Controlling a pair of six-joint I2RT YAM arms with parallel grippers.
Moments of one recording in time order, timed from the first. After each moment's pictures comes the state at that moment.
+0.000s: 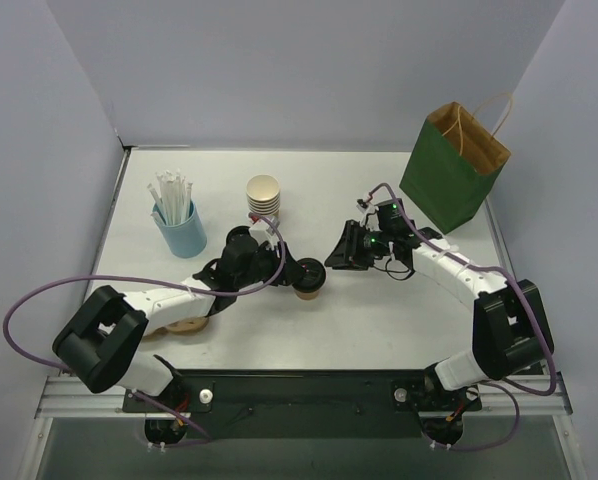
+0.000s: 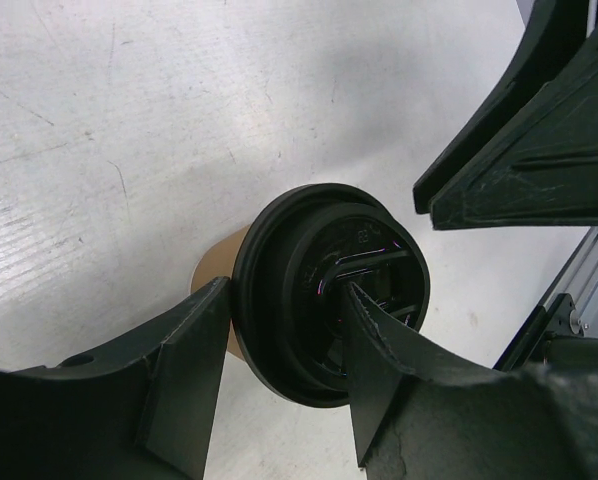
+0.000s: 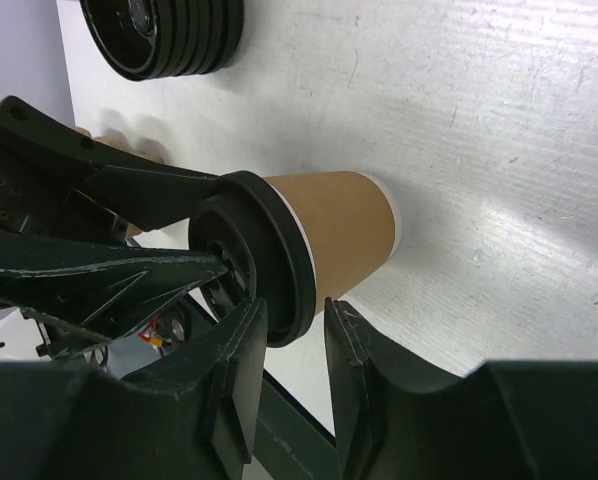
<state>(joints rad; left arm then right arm) -0.70 1.44 0.63 0.37 0.17 -0.63 0.38 1.46 0.89 -0.27 -0.56 0.58</state>
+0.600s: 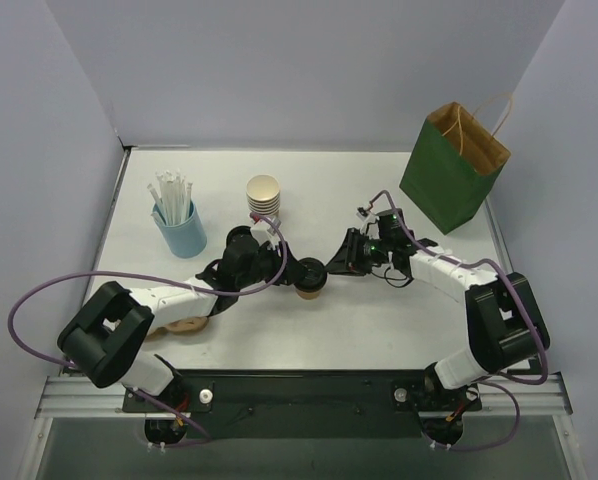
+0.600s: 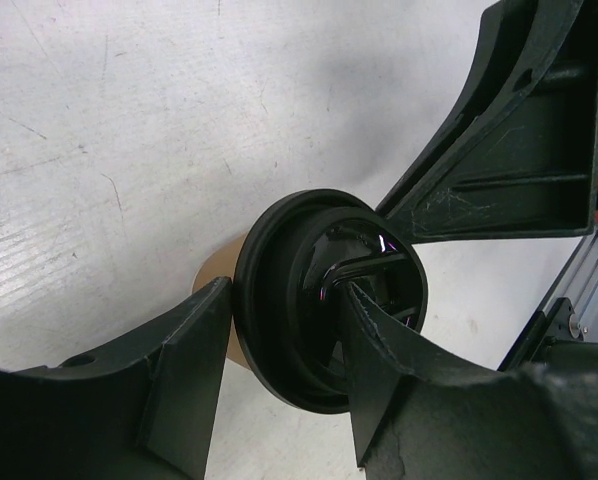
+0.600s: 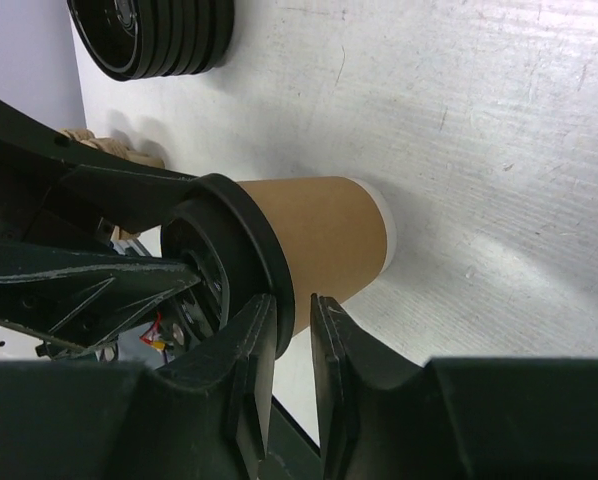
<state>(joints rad) -0.70 1.47 0.62 0.43 0.17 -0.62 0.37 1.52 0.80 -0.13 -0.61 0.60</state>
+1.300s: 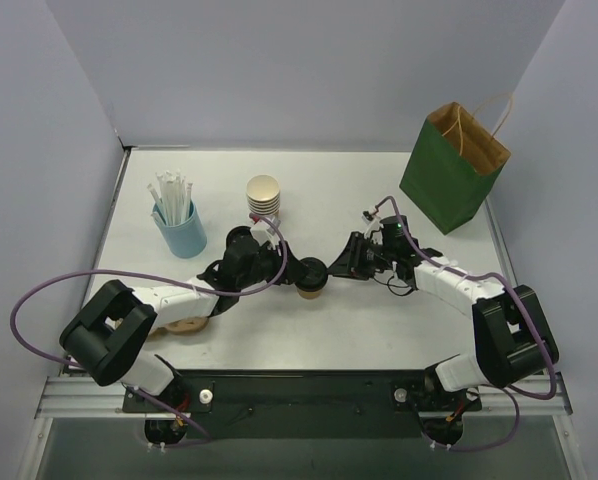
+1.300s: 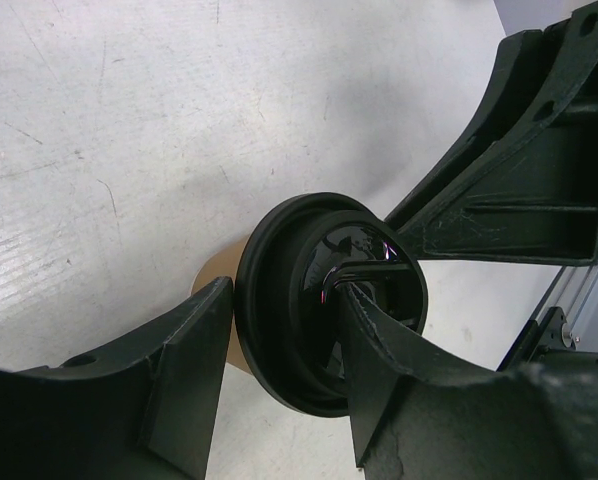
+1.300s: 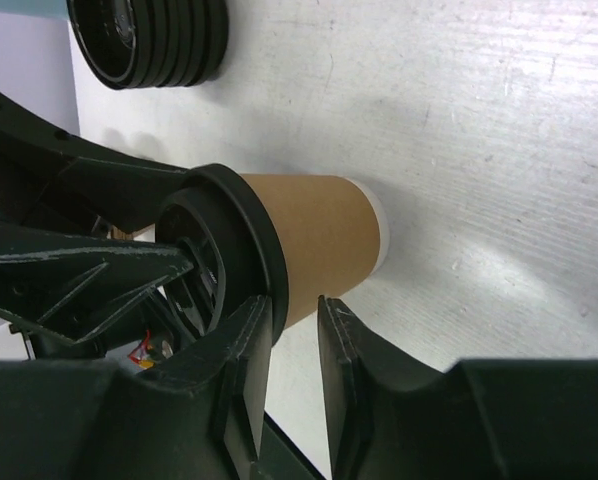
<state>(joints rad) -0.70 1.49 0.61 0.48 0.17 -0.65 0.37 1.43 0.68 0.00 -0.55 0.64</state>
